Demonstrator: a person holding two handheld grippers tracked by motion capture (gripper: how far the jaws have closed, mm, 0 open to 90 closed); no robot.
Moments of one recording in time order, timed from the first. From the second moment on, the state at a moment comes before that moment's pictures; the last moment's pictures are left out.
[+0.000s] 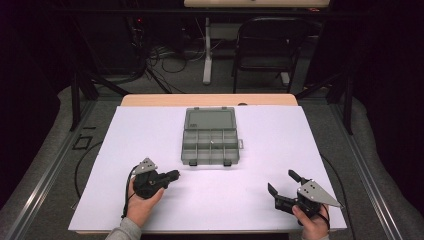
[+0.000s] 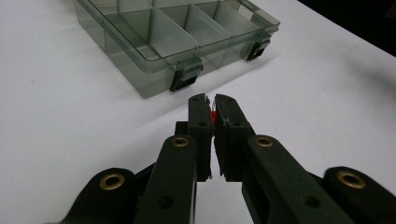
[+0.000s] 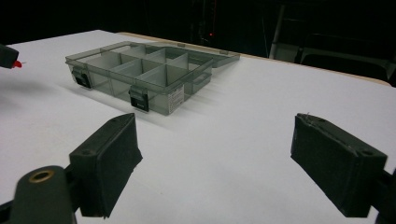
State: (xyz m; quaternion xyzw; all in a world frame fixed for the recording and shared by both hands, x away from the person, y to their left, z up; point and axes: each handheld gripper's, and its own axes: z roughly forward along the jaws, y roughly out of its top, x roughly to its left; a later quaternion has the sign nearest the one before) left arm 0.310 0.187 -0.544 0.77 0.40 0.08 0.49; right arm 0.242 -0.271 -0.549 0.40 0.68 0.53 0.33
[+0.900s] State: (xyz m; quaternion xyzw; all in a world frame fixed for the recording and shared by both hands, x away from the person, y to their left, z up) left arm 0.341 0.148 -0.489 0.76 0.38 0.08 0.53; right arm 0.242 -0.272 -0.549 0.40 0.67 0.53 0.33
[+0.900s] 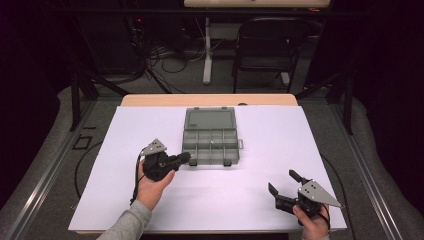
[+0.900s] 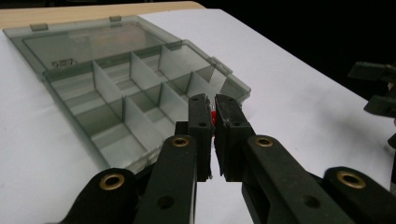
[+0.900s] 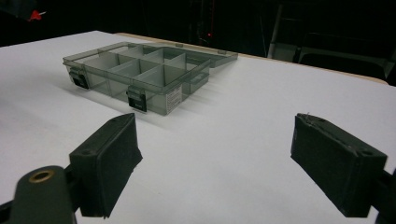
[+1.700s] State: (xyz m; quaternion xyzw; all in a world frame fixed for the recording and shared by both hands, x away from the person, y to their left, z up) left arm 0.413 0.107 -0.457 0.76 0.40 0.11 0.49; right arm 0.242 -0.273 -0.549 0.40 0.67 0.53 0.33
